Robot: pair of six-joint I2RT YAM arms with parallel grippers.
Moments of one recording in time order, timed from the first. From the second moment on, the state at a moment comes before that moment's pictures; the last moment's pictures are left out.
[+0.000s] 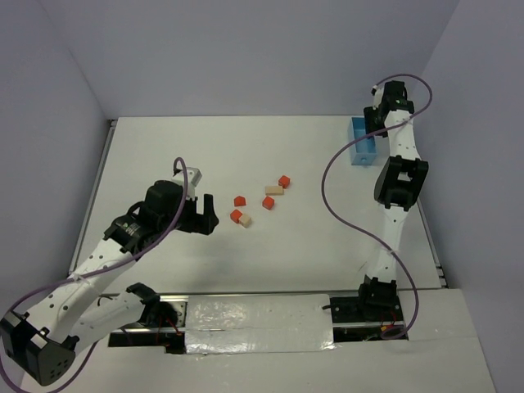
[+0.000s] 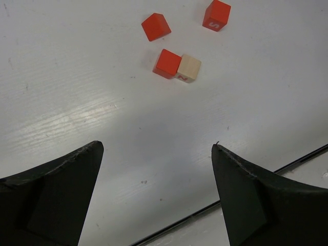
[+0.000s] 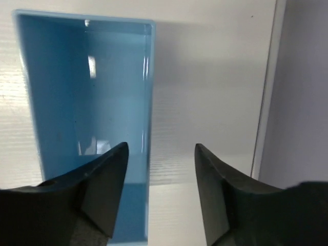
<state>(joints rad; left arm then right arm) -0.52 0.88 0.82 -0.60 0.00 -0.32 -0.19 2.53 2.49 -0.88 0.02 -0.24</state>
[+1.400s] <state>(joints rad) -0.65 1.71 1.23 -0.49 -0.19 -0.29 0.45 0.78 0.82 -0.49 -0.01 0.36</state>
